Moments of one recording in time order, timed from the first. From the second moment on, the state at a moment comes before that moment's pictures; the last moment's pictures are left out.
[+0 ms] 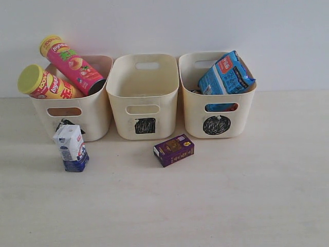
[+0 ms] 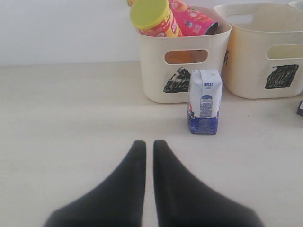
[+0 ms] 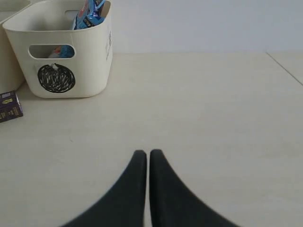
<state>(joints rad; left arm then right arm) -0.01 0.00 0.00 -0.03 0.31 0.04 0.01 0.01 0.00 0.01 0.33 0.00</state>
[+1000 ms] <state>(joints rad) -0.01 0.33 -0.33 0.00 -0.44 -0.53 0.01 0.01 0.00 0.01 0.33 0.00</state>
